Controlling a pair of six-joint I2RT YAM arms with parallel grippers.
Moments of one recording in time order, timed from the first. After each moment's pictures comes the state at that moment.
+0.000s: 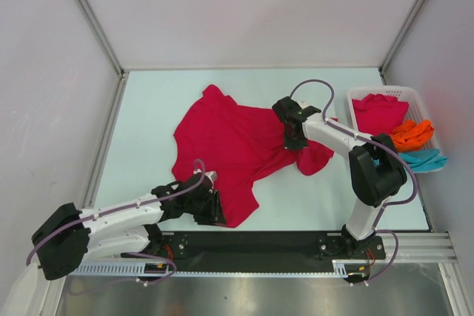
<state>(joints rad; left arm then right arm) -0.92 0.98 0.34 -0.38 0.21 -0.97 0.55 1.77 1.28 -0.75 0.33 0.56</state>
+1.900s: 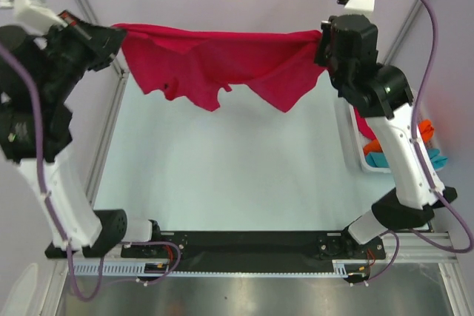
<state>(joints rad) 0.03 1.44 2.42 -1.01 0.29 -0.54 0.53 1.60 2.28 -0.91 0.59 0.24</state>
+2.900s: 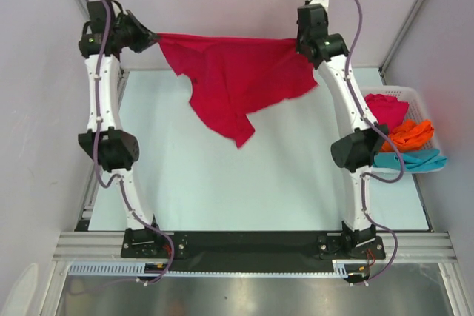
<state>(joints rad) 0.12 2.15 2.54 -0.90 0.40 -0.66 0.33 2.22 2.56 -0.87 0.45 0.21</state>
